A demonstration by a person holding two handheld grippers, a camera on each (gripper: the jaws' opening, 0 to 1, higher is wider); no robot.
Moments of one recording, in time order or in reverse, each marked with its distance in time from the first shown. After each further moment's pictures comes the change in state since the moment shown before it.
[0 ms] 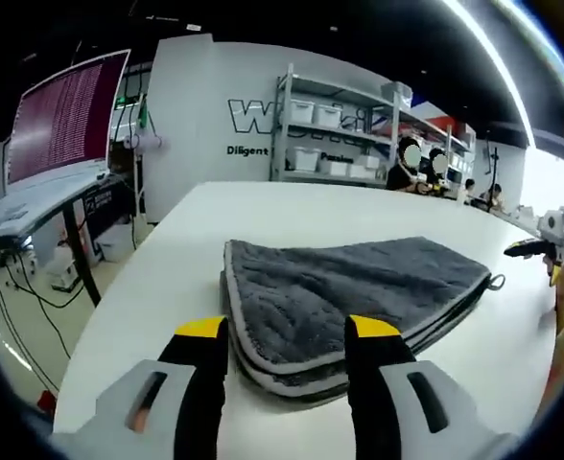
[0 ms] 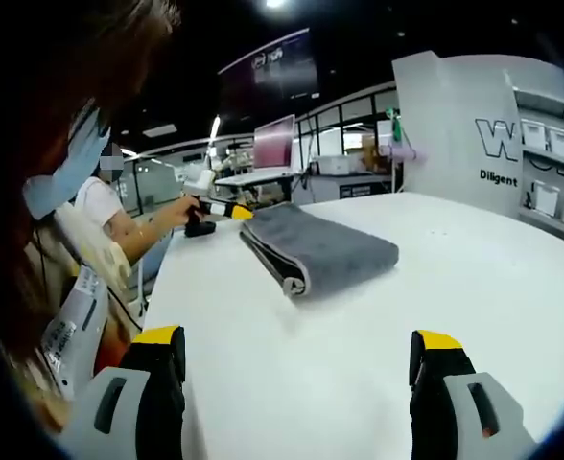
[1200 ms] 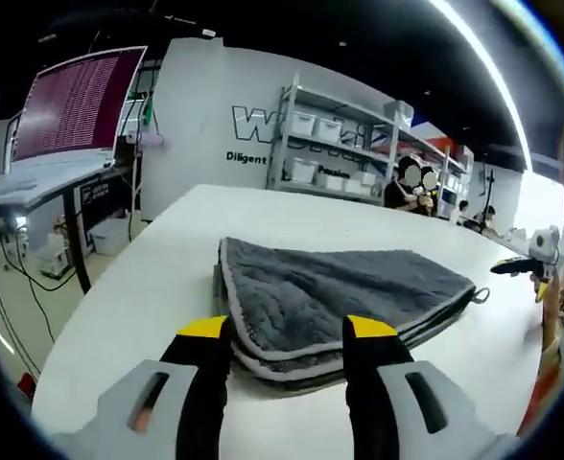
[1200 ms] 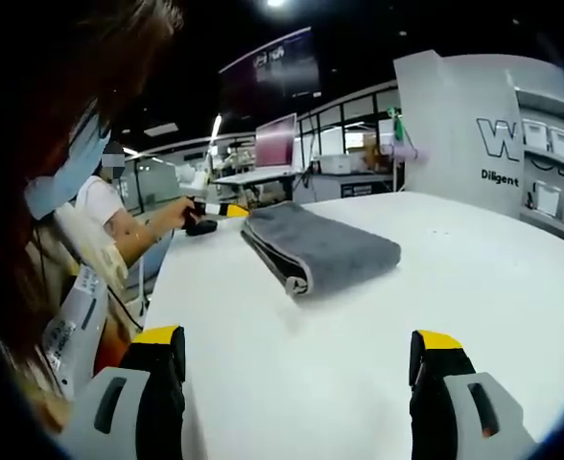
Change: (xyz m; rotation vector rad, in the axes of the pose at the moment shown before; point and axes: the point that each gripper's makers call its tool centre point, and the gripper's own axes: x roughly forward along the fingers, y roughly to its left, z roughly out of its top) left arm -0.010 -0.006 -0.005 -0.085 -0.046 -0.037; right arm -0.003 -0.003 0.002 -0.003 0.004 0.006
